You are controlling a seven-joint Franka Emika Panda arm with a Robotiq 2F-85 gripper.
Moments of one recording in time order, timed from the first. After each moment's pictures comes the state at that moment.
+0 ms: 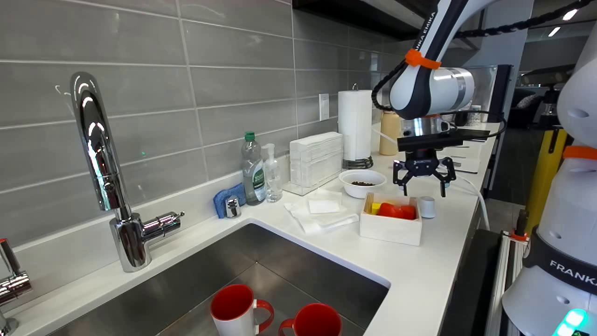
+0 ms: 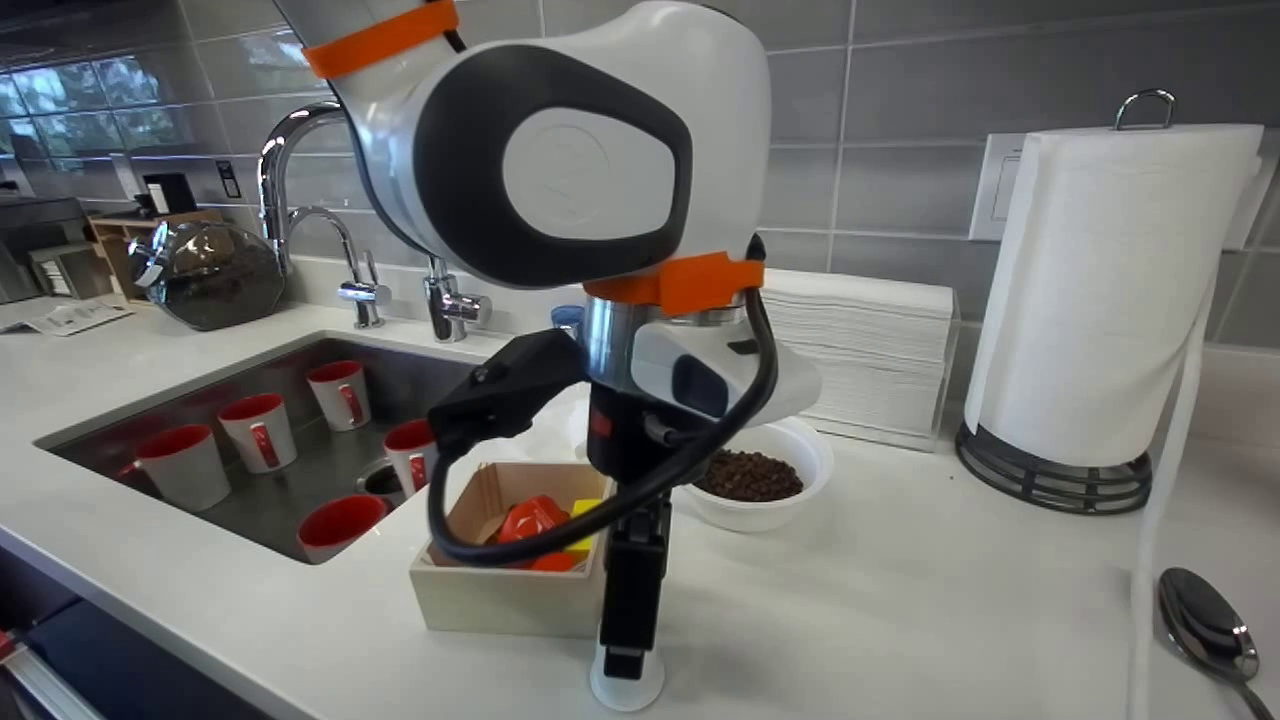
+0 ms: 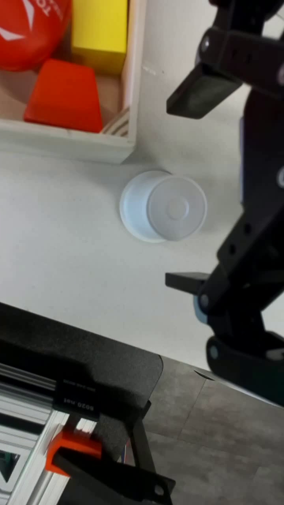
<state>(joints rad) -0.32 -0.03 -0.34 -2.75 -0.16 2.52 0.62</state>
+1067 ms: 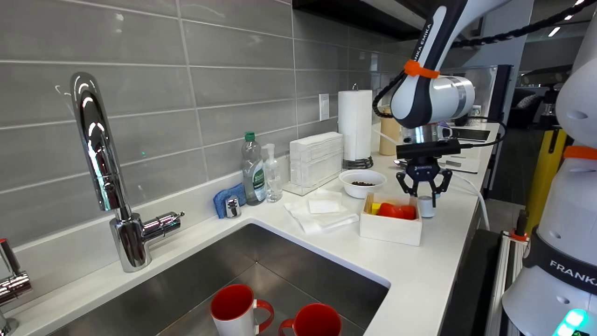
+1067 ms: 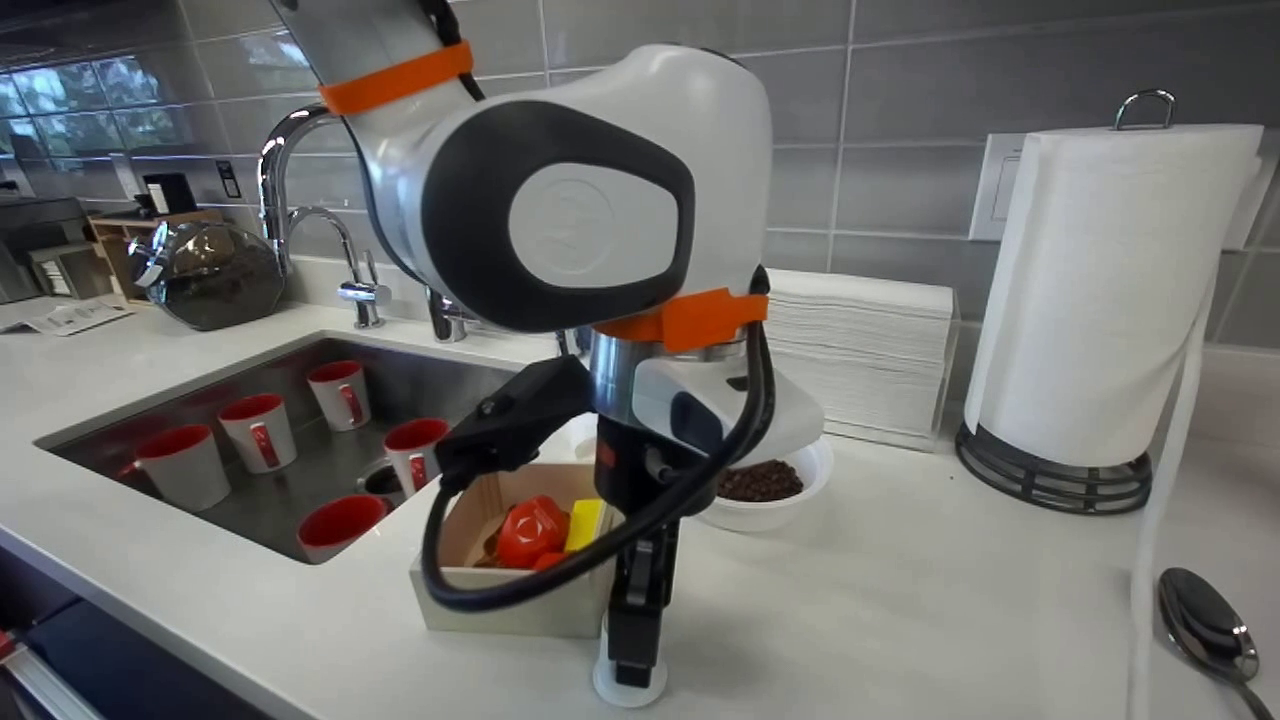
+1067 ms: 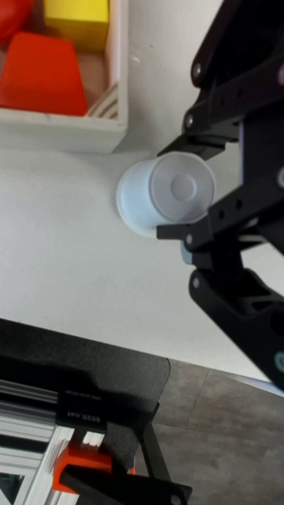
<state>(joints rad) -0.33 0.03 -0.34 -2.75 -0.16 2.60 0.69</state>
